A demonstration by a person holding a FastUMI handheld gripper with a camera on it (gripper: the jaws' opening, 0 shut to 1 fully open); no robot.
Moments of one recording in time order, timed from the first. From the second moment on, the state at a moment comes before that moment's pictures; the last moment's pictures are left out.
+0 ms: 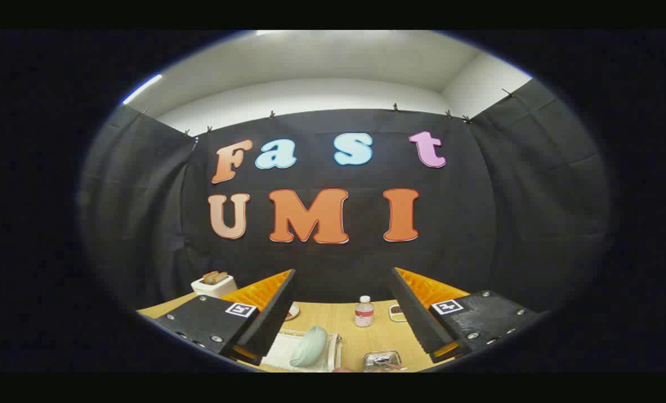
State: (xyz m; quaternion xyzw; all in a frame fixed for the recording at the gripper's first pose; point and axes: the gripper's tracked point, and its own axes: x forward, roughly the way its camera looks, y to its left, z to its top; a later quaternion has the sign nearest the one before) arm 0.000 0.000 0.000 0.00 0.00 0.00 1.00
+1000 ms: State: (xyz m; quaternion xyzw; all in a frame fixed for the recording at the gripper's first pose) arm 0.018 0.014 -0.042 0.03 0.09 0.04 1.00
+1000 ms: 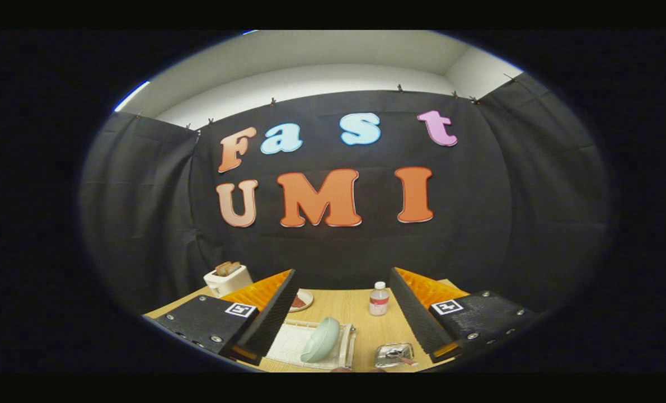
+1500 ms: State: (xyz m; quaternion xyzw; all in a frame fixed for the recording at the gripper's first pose) arm 0.039 0.030 -0.145 0.08 0.27 0.07 0.96
